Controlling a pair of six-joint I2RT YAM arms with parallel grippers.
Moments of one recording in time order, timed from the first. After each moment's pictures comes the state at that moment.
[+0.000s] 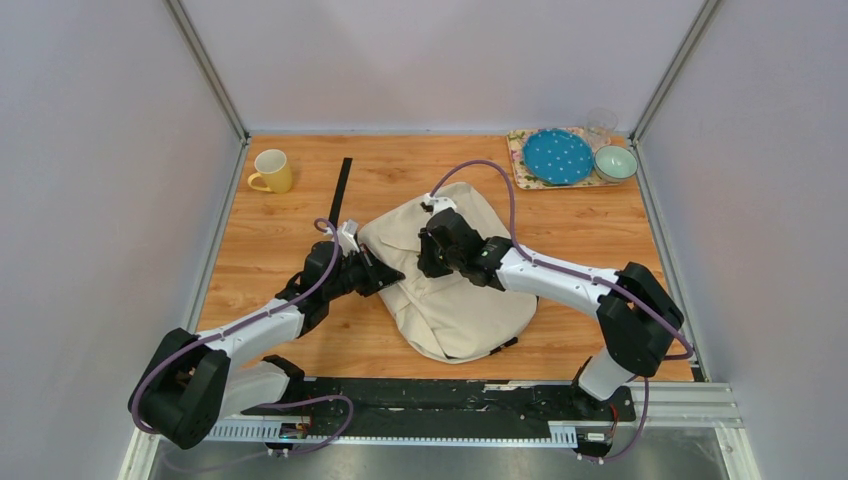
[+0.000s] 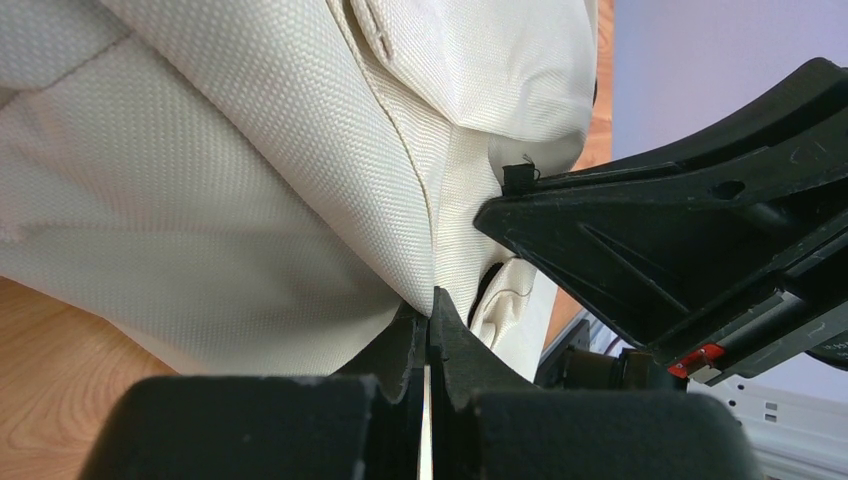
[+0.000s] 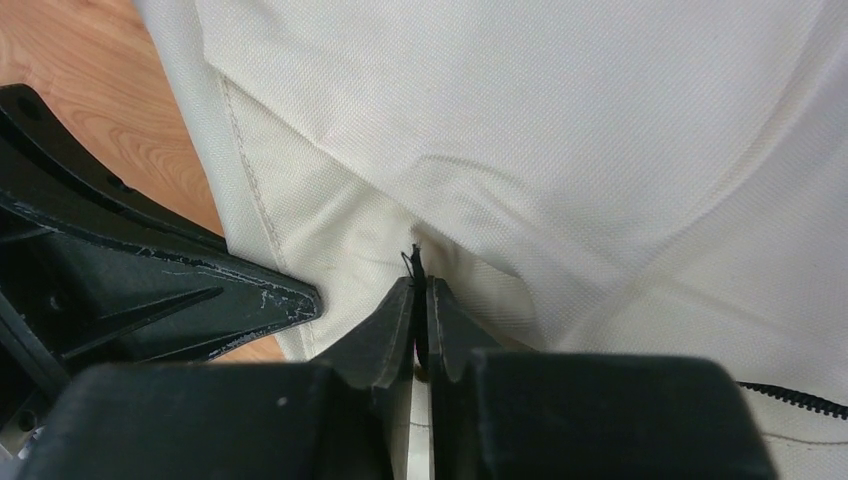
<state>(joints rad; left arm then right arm) -0.49 1.13 0.37 0.33 0.34 -0.95 0.88 1.60 1.09 -0.21 0.08 0.55</state>
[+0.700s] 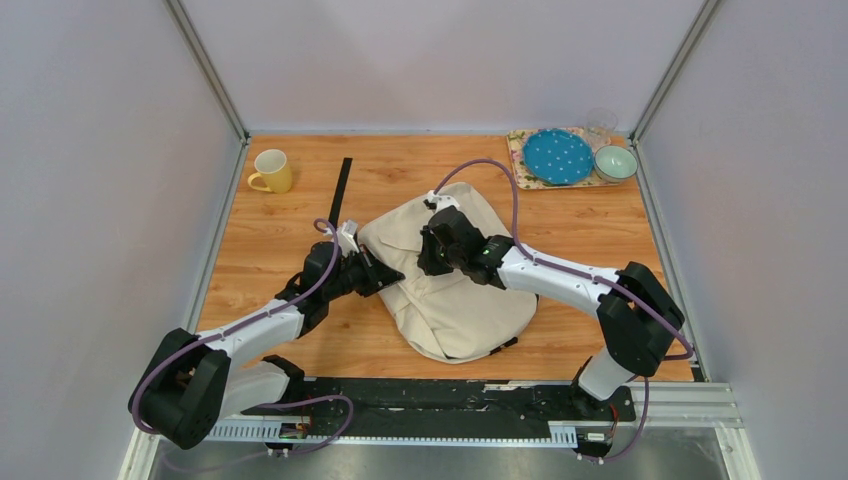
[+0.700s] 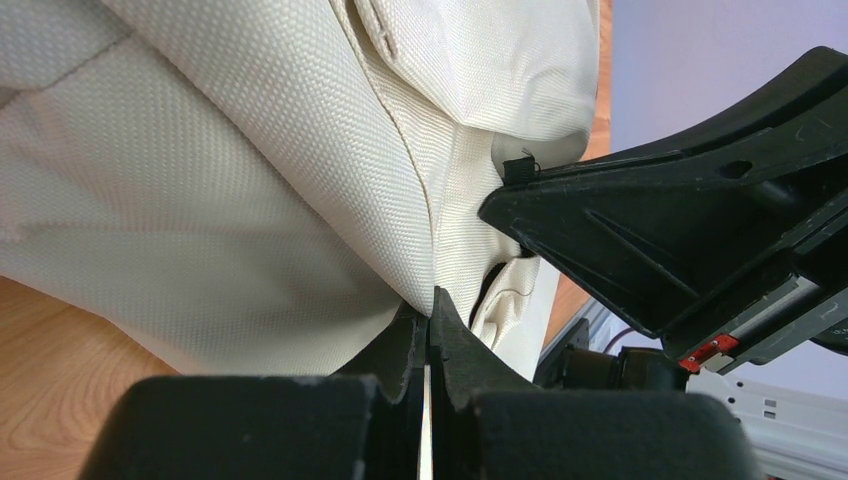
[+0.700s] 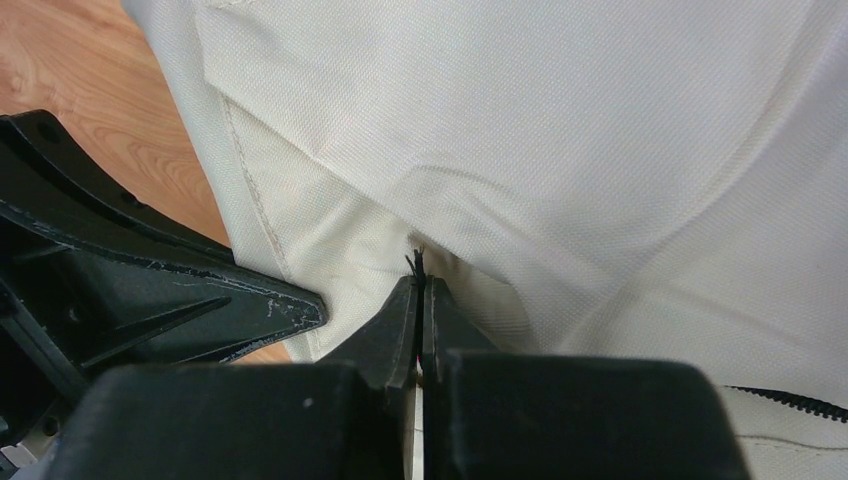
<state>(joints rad) -0.49 1.13 0.36 0.33 0.35 -0.95 0.87 1.60 1.09 -0.20 0.07 0.59</state>
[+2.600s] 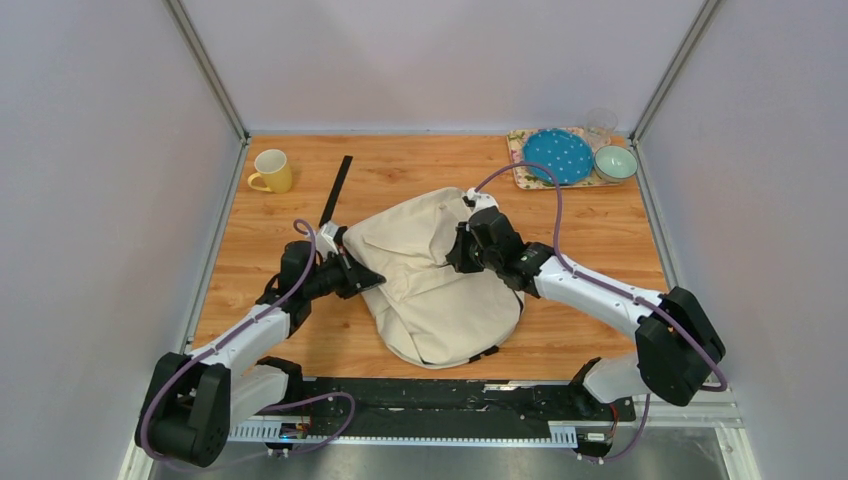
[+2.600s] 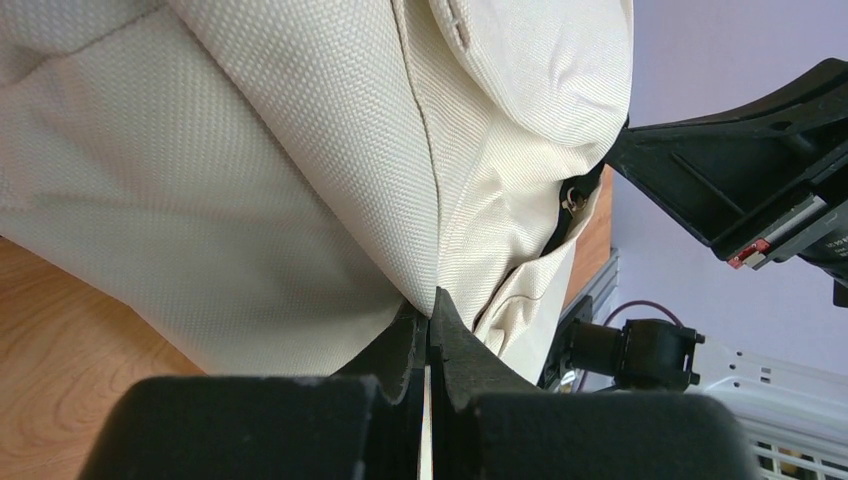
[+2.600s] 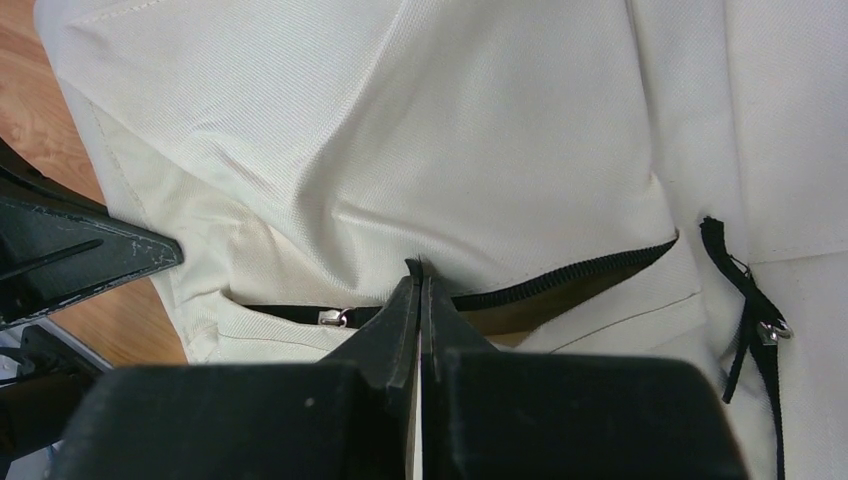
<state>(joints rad) -0.25 1.05 0.33 0.21 0.57 -0.84 0.74 1.40 0.90 -0.16 0.05 0.58</state>
